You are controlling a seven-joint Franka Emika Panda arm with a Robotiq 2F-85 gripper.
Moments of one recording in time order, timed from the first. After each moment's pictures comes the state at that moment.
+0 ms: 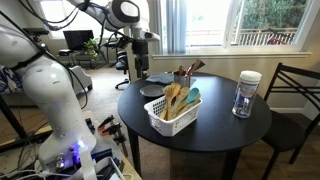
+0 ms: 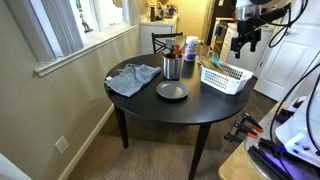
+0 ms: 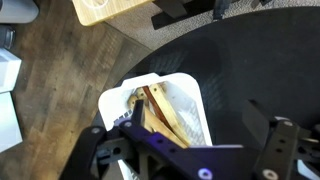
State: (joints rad) arm -0.12 -0.50 0.07 -2.59 -0.20 1.89 0.35
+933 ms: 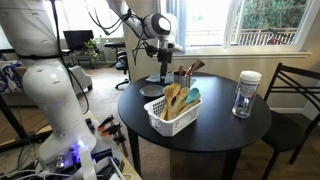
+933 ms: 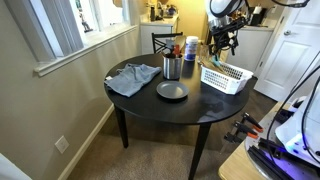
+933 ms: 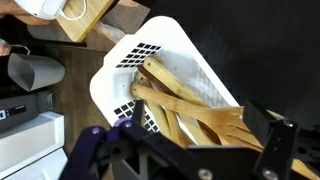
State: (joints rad) arm -0.12 0.04 0.03 -2.18 -0.24 1.85 0.76
